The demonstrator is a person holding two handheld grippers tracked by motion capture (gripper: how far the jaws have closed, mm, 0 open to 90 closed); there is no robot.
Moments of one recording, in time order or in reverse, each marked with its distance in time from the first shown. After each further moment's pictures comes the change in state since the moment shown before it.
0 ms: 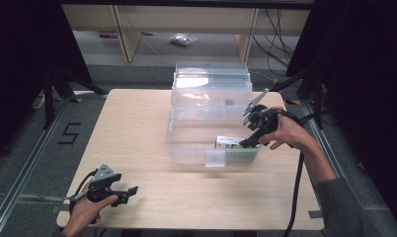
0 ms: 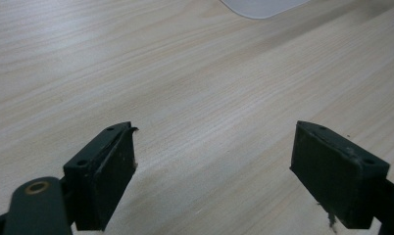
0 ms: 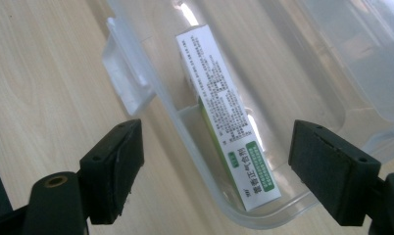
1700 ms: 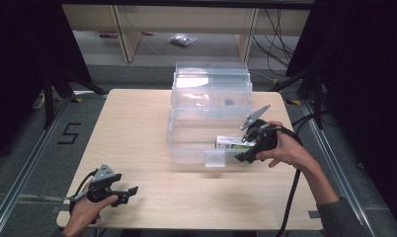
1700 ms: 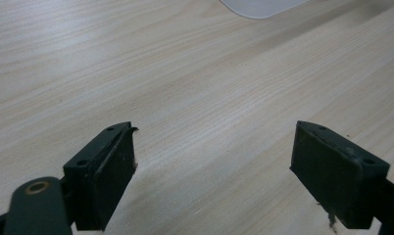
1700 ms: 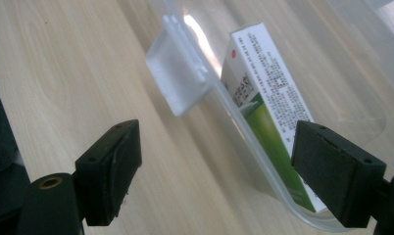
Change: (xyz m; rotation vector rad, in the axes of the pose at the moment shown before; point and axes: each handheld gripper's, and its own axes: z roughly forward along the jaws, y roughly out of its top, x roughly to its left) left arm 0.002 0.001 -0.003 0.045 -0.002 0.033; right arm 0.041 -0.018 0.006 -0.074 0.002 -0.020
